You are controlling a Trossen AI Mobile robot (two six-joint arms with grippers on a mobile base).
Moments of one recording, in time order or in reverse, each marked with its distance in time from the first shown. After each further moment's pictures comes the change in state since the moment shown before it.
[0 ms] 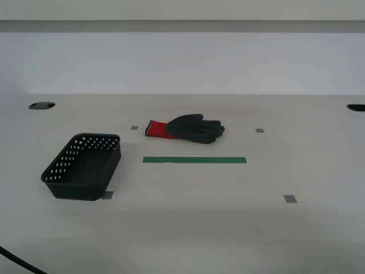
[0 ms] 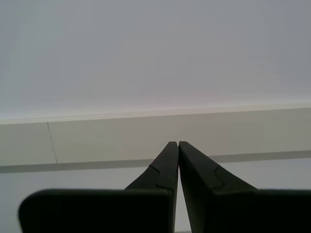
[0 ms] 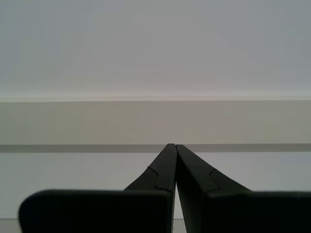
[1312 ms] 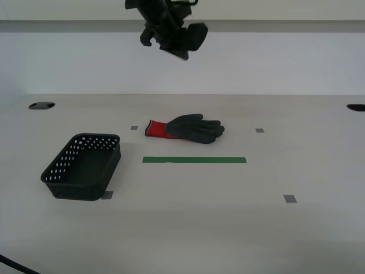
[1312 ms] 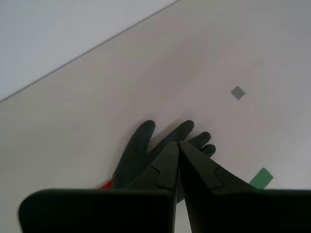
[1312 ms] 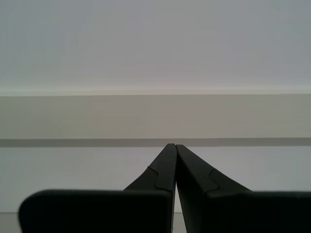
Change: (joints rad) arm 0 0.001 0.000 0.000 -0.026 -0.002 0.000; arm 1 -0.484 1.255 1.302 -1.042 0.197 0.069
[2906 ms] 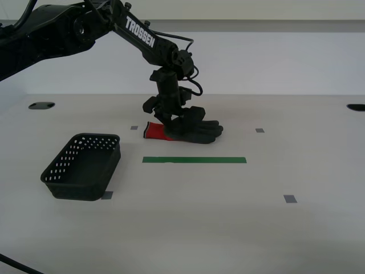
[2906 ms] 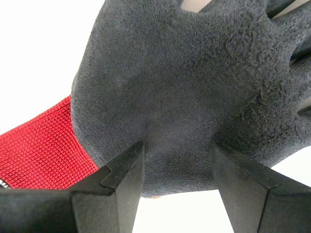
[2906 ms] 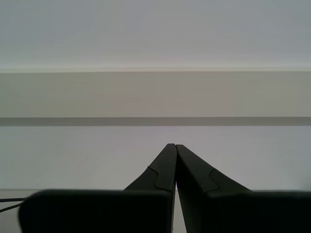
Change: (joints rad) arm 0 0.000 0.000 0.000 -0.088 0.000 0.000; arm 1 -0.040 0.604 0.489 -0.353 -0.163 -0.102
